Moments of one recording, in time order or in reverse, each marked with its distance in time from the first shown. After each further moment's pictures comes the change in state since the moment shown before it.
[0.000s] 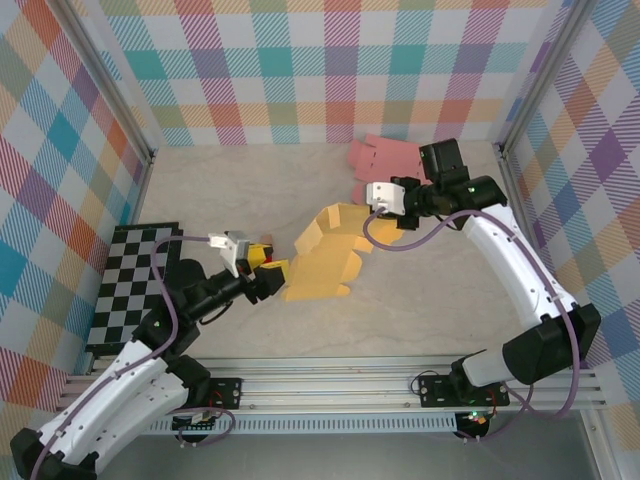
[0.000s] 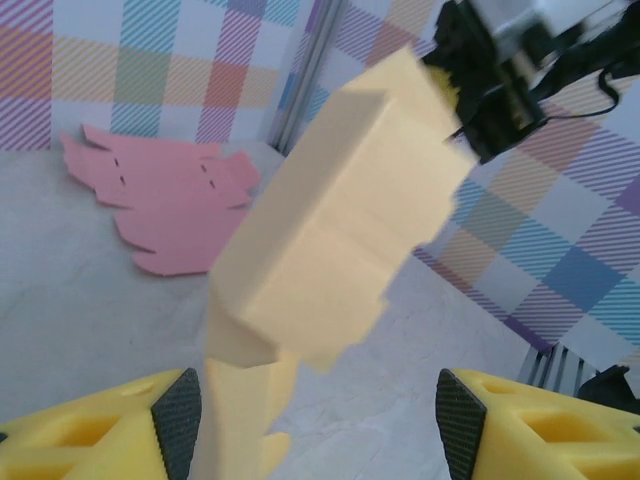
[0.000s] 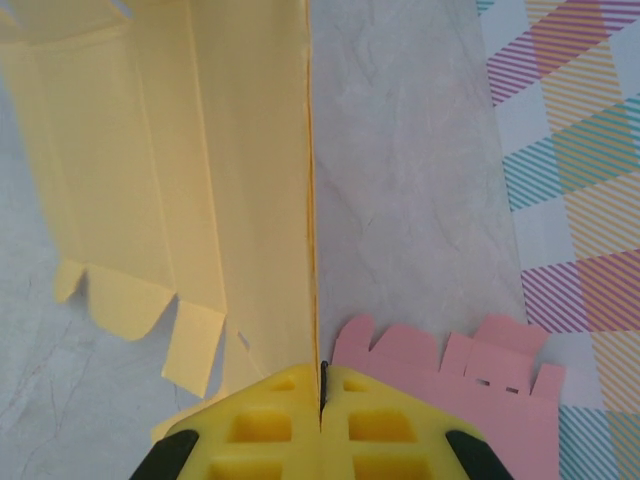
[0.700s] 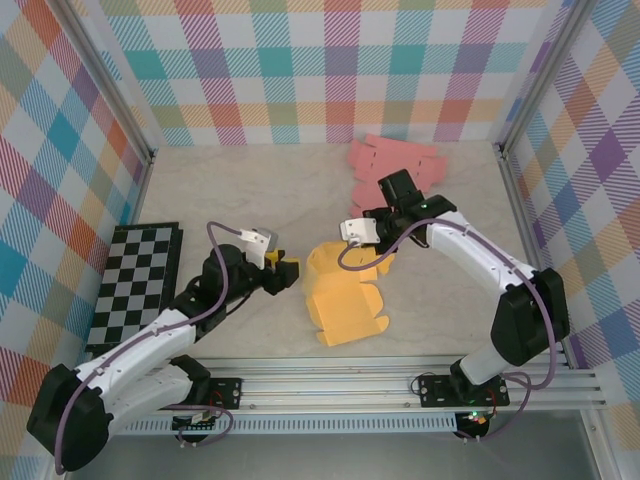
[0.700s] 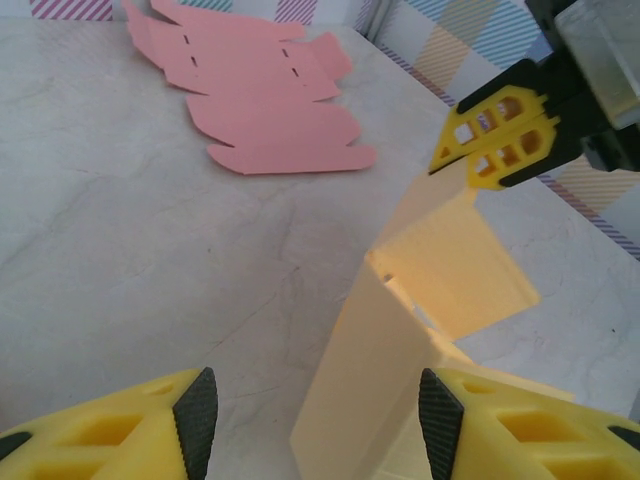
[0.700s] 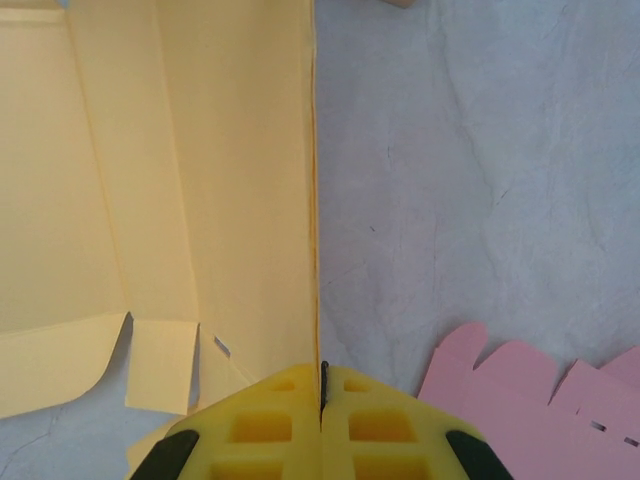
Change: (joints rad) left arm 0.000 0.353 -0.050 0.154 -0.082 0.077; right arm 0.133 0.121 -0.246 0.204 0.166 -0.085
